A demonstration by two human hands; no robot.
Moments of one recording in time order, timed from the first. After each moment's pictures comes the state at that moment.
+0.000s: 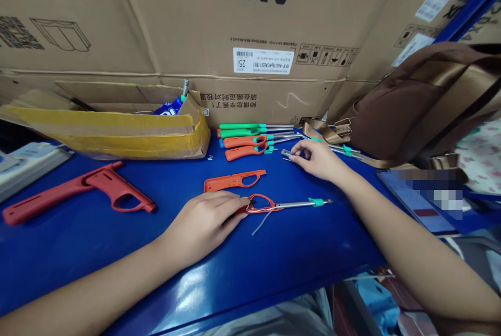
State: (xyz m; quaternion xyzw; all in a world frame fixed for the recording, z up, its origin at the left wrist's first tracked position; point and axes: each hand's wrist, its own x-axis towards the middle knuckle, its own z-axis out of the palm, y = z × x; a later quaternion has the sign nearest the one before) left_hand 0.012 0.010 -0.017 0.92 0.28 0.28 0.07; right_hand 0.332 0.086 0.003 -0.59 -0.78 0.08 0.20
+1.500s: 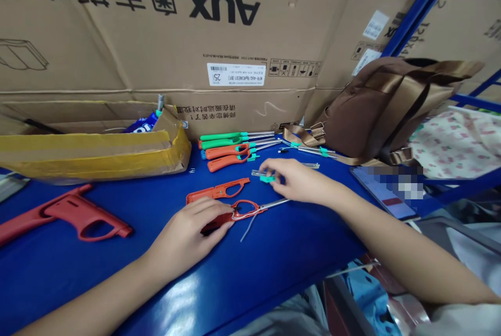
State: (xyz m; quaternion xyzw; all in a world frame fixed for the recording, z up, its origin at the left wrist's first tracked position) left_hand 0.012 0.020 -0.024 0.89 0.28 0.31 0.16; right_hand 0.307 0.040 0.033 -0.47 -0.84 0.18 0.20
